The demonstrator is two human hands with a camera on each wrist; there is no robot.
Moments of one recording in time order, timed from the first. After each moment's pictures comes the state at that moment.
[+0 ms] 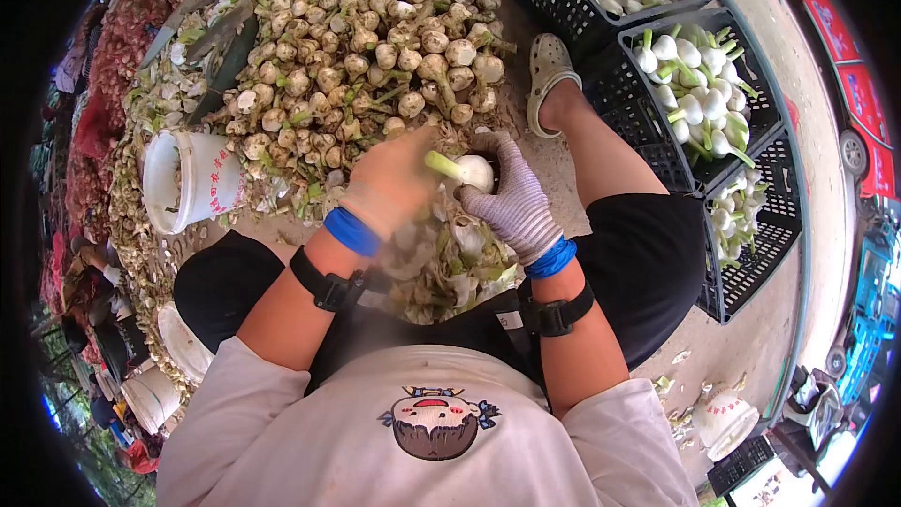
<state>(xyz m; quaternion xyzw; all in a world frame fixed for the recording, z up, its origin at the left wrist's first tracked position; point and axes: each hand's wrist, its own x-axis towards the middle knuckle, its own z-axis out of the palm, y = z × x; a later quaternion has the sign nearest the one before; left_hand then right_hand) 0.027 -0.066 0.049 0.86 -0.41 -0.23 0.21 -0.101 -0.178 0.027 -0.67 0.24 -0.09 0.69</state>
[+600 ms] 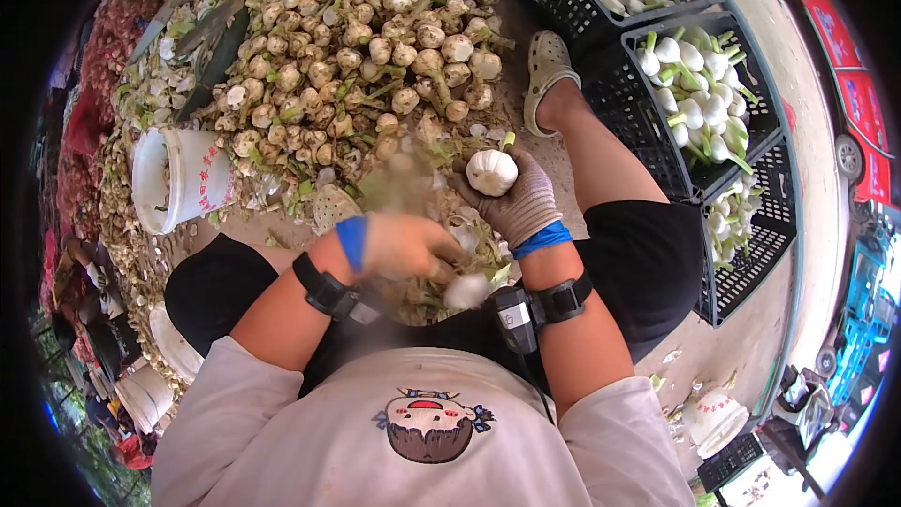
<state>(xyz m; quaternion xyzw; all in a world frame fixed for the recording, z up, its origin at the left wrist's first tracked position) 0.015 -0.051 0.016 0.52 -0.48 -0.68 0.21 -0.081 -0.194 -0.003 0.01 0.46 -0.10 0.88</state>
